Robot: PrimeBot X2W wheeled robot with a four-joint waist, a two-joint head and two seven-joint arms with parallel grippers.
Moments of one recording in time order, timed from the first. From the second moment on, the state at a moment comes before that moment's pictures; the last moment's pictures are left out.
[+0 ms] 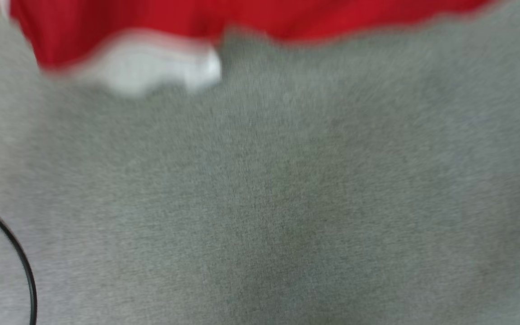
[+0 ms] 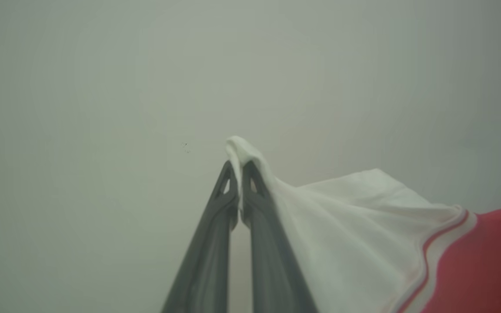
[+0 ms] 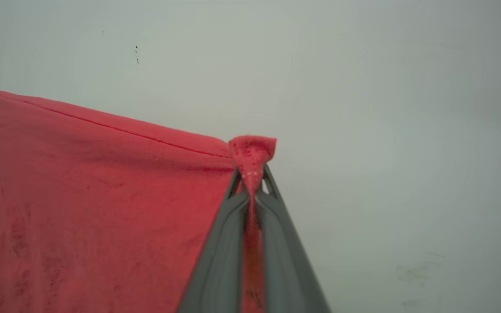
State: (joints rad) left arm -1.42 0.67 -0.22 -0.03 -0.62 0.05 0.20; right arm -1.19 -0.47 0.00 -0.06 0.66 0.13 0.51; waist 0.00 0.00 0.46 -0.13
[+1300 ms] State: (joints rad) left arm -0.69 0.45 -0.47 0.37 -0.63 -0.07 -0.17; right arm -0.82 -0.59 0.58 0.47 0.85 0.13 -0.05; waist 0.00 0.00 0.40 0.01
